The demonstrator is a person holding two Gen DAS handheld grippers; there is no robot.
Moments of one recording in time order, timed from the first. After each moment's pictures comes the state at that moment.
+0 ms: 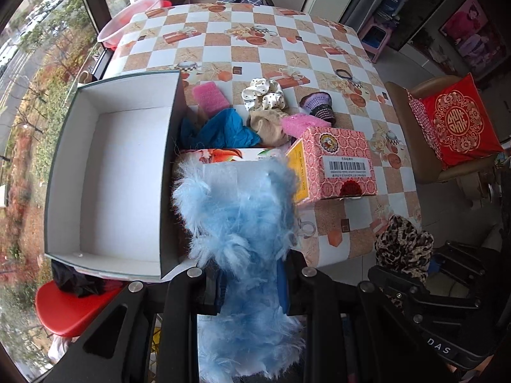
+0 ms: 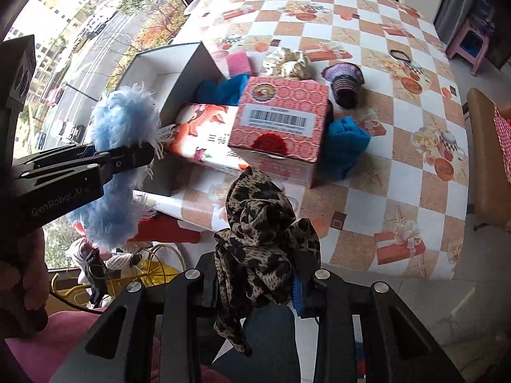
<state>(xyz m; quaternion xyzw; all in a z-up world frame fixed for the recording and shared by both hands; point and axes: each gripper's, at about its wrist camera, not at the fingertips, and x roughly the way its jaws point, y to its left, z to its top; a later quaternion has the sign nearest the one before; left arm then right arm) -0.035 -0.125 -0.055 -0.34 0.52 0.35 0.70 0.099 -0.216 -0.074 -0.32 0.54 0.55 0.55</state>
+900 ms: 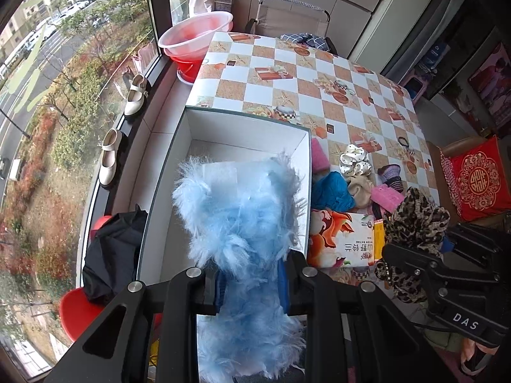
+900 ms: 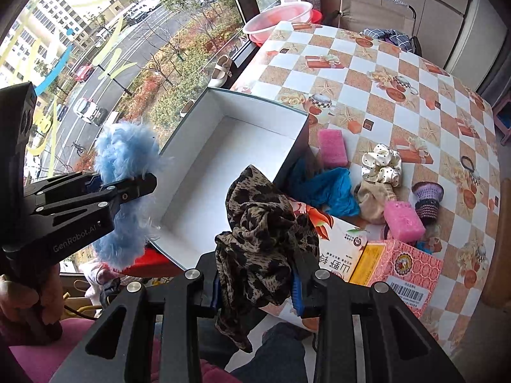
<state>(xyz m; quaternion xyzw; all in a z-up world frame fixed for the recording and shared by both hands) -0.164 -0.008 -0.026 -0.36 0.46 0.42 0.70 -0.006 -0.071 -0.033 -0.34 0.47 0.62 0.53</state>
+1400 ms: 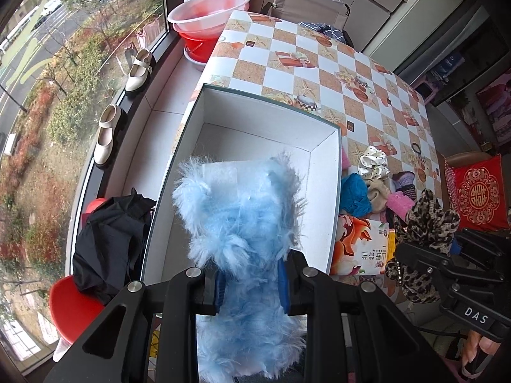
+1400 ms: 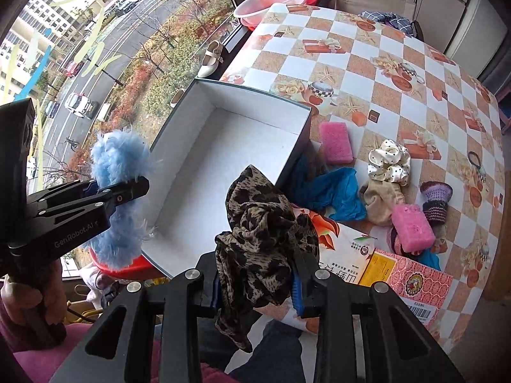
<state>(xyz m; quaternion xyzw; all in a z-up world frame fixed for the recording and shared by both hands) -0.179 0.029 -0.062 -0.41 0.46 0.41 0.67 -0.011 -0.035 -0.050 -0.36 0.50 0.59 0.52</state>
